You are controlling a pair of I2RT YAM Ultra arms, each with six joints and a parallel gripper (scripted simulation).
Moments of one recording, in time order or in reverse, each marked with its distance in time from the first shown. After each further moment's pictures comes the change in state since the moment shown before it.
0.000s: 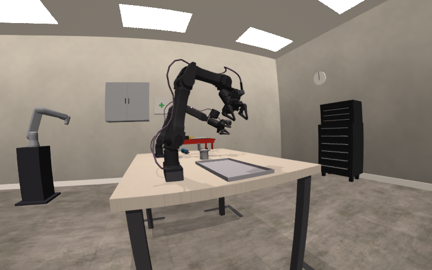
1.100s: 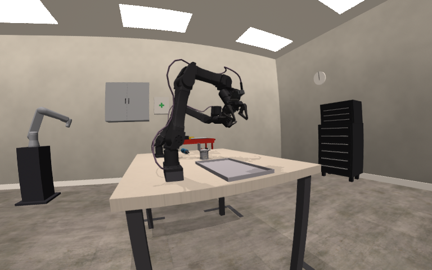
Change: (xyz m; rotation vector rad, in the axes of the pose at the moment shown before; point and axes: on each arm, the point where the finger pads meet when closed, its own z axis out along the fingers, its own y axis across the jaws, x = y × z) left arm 0.100 -0.178 0.065 0.587 0.078 0.504; right arm 0.000 0.000 0.000 0.000 0.000 0.000
